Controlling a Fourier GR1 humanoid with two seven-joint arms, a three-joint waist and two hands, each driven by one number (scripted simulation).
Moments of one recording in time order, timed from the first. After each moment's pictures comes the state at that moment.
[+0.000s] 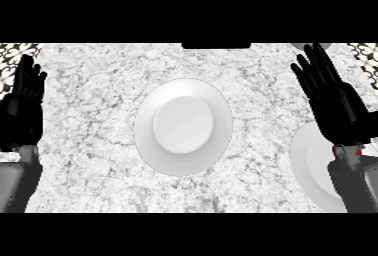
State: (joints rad) left arm -0.27 0.41 0.02 -1.46 0.16 0.35 0.01; right arm -0.33 -0.35 0.09 -1.64 -0.46 -0.12 0.12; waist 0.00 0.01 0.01
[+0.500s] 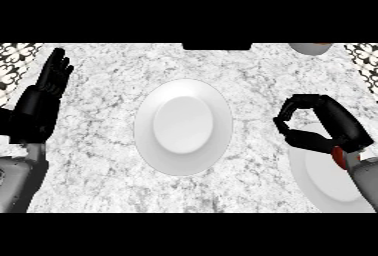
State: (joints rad) left arm -0.31 0.44 -0.07 -1.51 0.18 0.19 0.03; right arm -0.32 -0.58 0.27 -1.52 -0.08 0.07 -0.01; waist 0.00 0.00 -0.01
